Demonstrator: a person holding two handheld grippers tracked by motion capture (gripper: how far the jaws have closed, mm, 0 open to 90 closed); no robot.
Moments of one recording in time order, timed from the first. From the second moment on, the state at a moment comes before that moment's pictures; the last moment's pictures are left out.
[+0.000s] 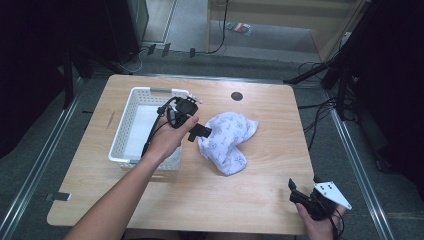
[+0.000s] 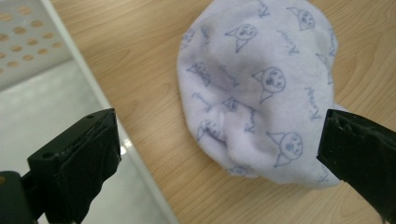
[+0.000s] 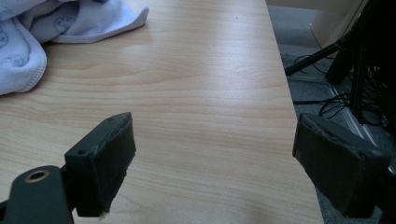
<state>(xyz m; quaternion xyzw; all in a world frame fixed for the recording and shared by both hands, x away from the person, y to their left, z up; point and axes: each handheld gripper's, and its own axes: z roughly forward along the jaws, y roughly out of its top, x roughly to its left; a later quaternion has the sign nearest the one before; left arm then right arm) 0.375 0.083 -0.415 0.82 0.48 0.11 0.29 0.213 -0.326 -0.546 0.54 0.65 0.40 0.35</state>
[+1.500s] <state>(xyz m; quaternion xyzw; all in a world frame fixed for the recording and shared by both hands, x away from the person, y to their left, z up) 0.304 0.247 -0.424 0.75 0.55 0.16 0.32 0.214 -0.325 -0.546 0.55 0.65 0.40 0.35</state>
